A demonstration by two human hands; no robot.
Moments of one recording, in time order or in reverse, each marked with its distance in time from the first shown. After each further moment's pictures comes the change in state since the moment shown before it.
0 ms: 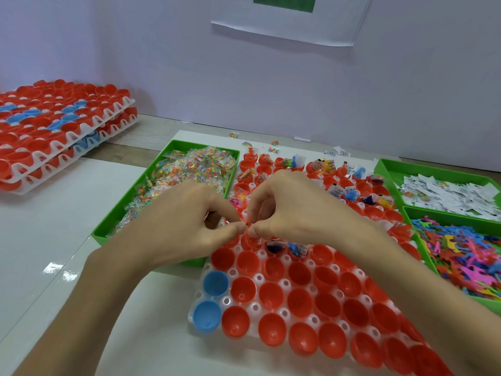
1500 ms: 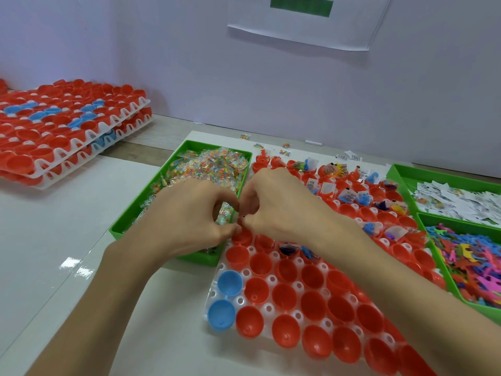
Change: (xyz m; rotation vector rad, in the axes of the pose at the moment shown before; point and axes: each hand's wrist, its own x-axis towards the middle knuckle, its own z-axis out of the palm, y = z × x) left_hand 0.002 -0.020 0.003 0.257 0.020 -0.218; right_hand 0.028 -0.020 0.022 -0.155 0.086 -0.033
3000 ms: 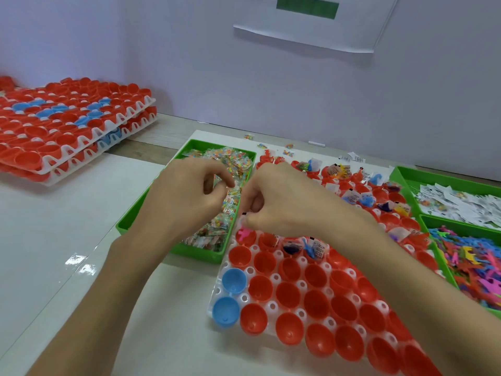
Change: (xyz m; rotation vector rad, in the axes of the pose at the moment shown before) left_hand 0.001 -0.005 -0.003 -0.298 0.321 -0.108; right_hand -0.006 -0.014 -0.020 -0.016 -0.075 -0.085
